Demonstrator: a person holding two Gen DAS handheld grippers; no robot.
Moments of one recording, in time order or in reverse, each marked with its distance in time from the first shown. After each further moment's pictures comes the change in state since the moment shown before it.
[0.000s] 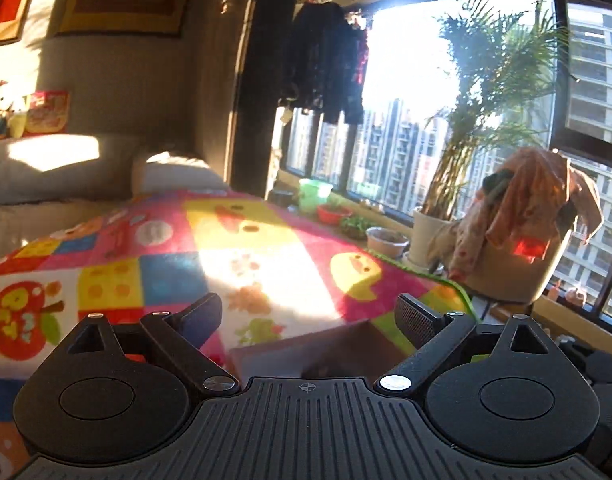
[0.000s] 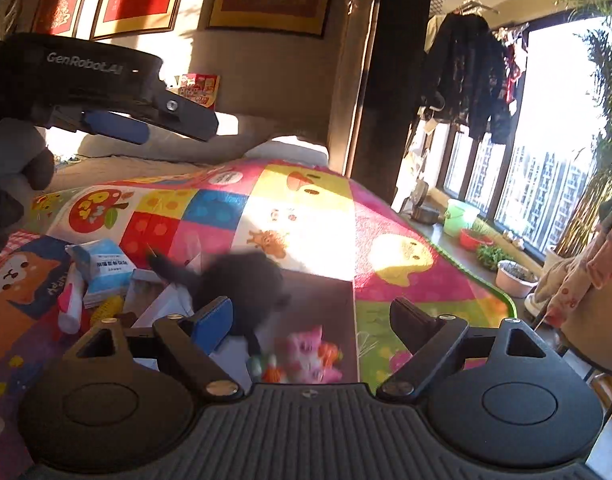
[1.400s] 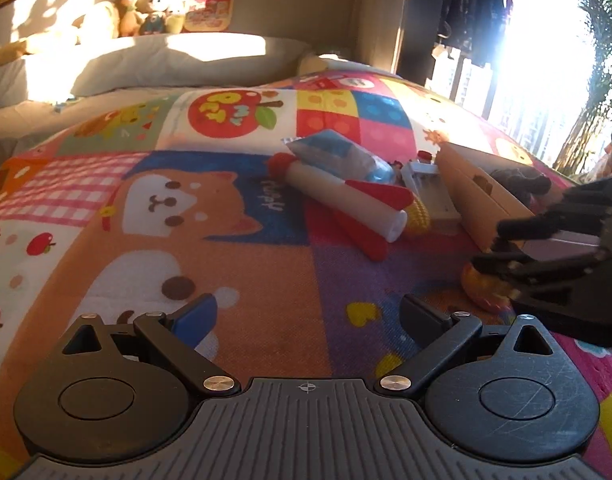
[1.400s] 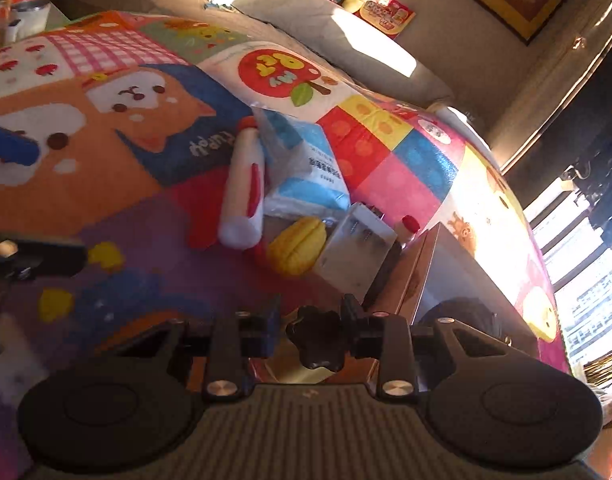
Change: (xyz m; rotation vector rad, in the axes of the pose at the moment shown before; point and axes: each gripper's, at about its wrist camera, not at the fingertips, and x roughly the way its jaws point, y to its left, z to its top) left arm -0.110 0.094 -0.175 -0.186 0.178 0.367; right arm 0.054 0.208 -0.033 -0.575 0.210 0.185
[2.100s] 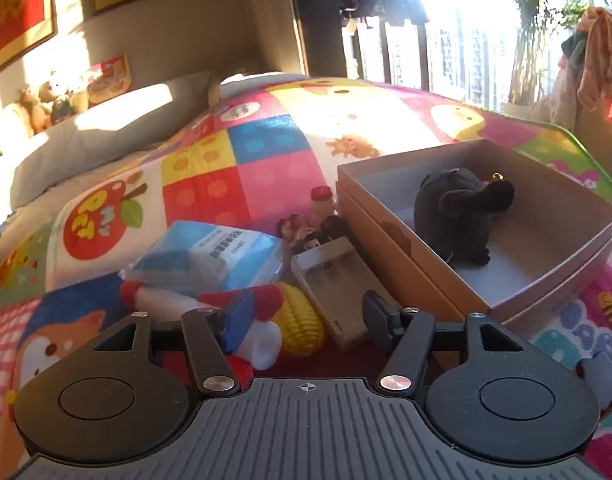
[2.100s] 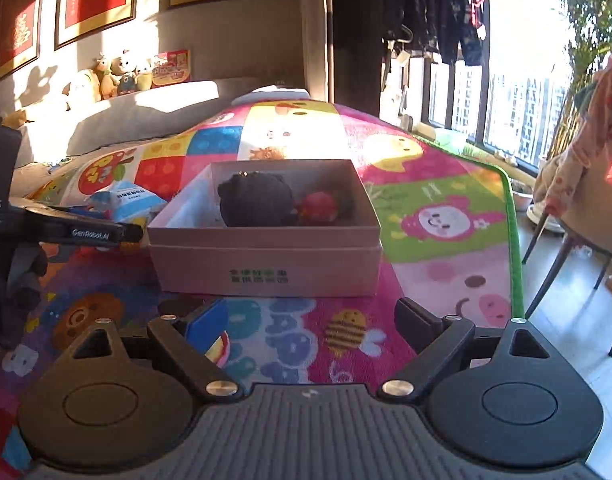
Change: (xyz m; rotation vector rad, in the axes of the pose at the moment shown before) left arm 0.094 -0.125 0.067 0.354 -0.021 -0.027; right arm -0.100 -0.103 -0.168 0.781 -0.106 -0.137
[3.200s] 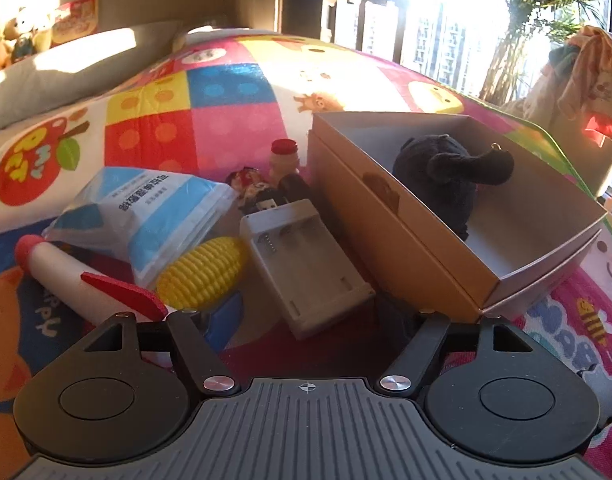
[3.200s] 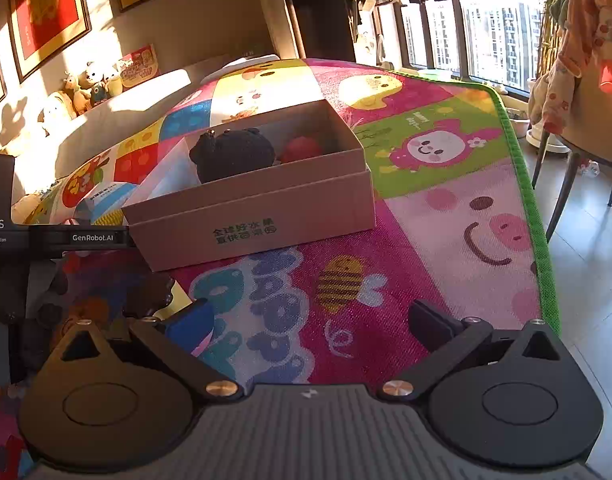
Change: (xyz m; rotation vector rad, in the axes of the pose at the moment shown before) left arm 0.036 0.009 -0.013 -0.115 0.089 -0.191; right arm 0.027 -0.023 -0.020 0.190 0.100 0.029
